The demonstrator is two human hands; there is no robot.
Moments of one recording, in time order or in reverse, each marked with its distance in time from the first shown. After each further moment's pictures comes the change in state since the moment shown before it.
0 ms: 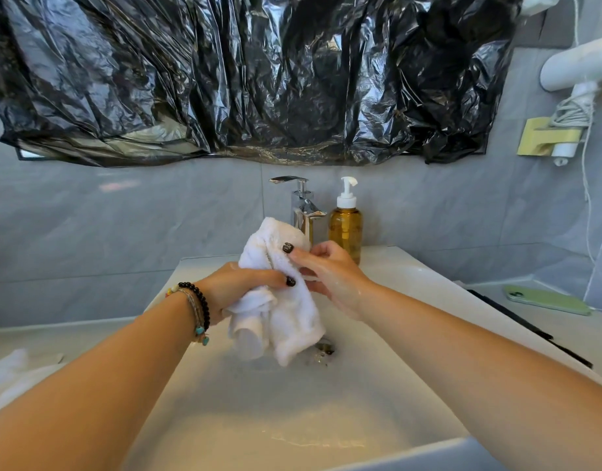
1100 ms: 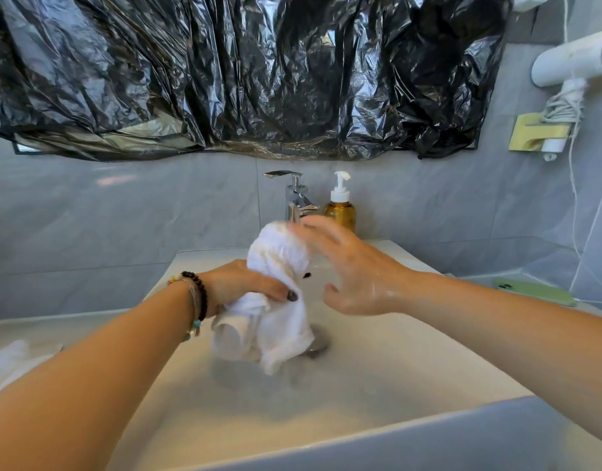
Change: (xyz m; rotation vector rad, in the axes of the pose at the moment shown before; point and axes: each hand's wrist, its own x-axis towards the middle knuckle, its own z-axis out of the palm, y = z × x) left_hand -0.002 0.002 0.005 0.176 -0.179 0.033; right_hand -0.046 -0.027 -0.045 -1.218 -0.219 -0.714
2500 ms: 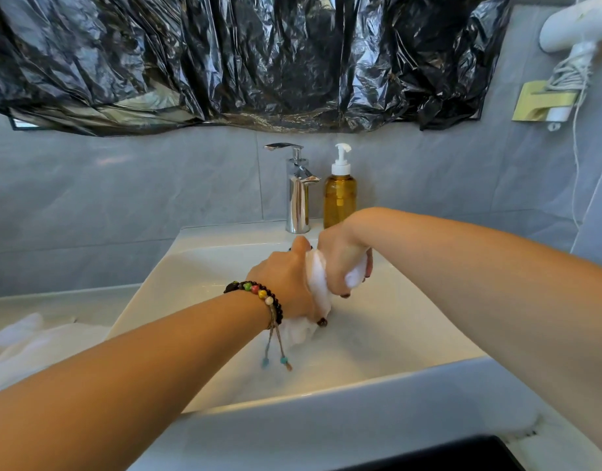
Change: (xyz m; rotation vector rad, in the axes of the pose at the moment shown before) left_hand -0.004 0.001 0.074 0.911 0.269 0.056; right_hand 0.046 -0.015 -0.007 -0.140 -0.920 0.555
